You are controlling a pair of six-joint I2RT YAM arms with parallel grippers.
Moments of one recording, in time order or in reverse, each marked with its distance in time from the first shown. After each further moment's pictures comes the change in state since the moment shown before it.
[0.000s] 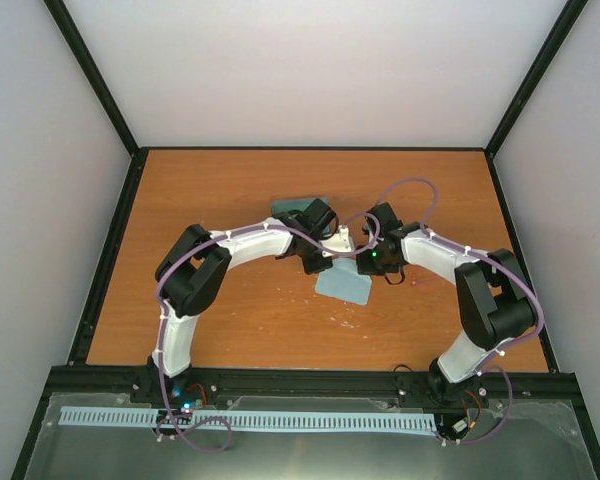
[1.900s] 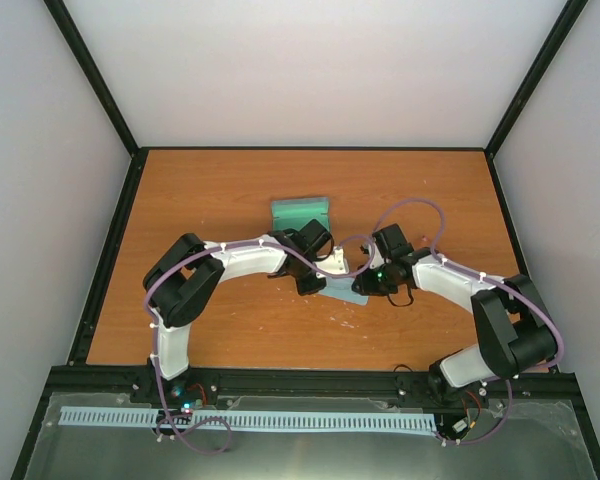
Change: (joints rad) left arm -0.060 -0.111 -0.218 0.045 0.038 -0.053; right arm 0.021 -0.188 -0.247 0.130 -0.217 -0.005
